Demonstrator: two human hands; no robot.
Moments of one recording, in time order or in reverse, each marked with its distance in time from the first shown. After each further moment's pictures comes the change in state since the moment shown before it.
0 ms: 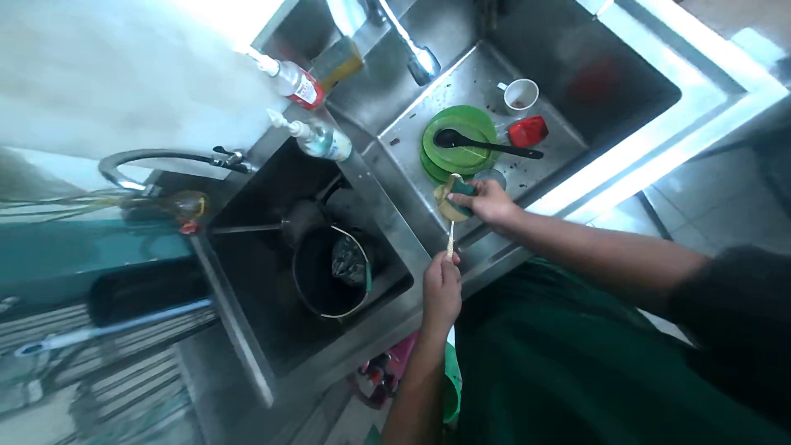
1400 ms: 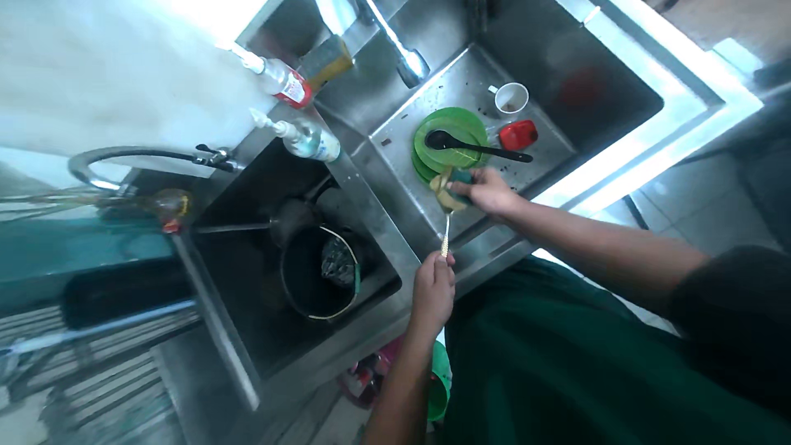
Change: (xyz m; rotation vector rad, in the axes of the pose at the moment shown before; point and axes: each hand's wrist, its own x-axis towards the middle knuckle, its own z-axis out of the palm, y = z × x) left_hand -0.003 0.027 0.005 -0.026 -0.064 -0.102; right_hand 0.008 -0.016 -0.026 -0.043 -0.040 -0.002
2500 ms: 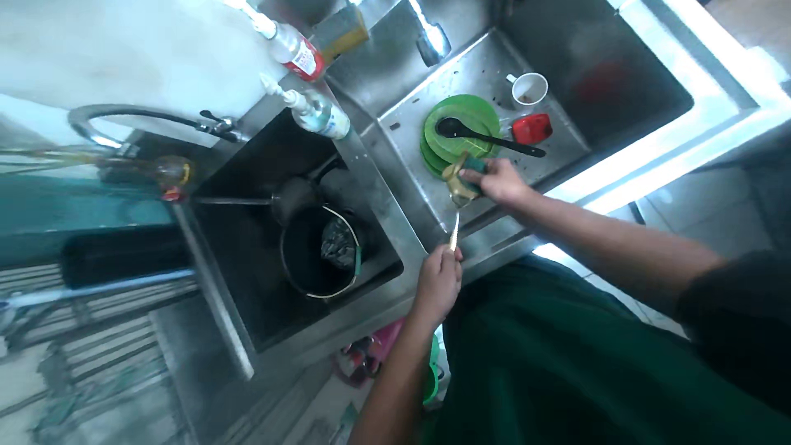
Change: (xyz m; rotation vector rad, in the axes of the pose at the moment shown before) left_hand -0.005 -0.001 -0.001 -0.037 -0.055 -0.108; right_hand 0.007 0.008 0.001 -0.099 0.023 0.037
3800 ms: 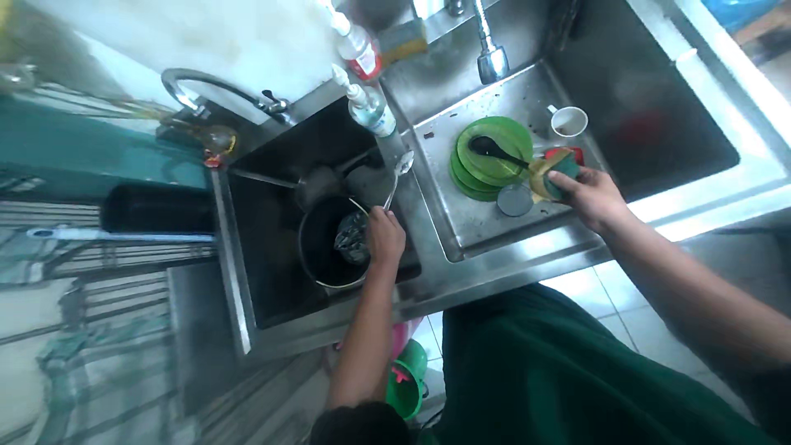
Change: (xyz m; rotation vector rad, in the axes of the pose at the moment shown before) left_hand 0.098 -0.024 -0.123 0.796 0.752 0.051; right_hand -0.003 0.013 -0.074 0.056 0.189 -0.104
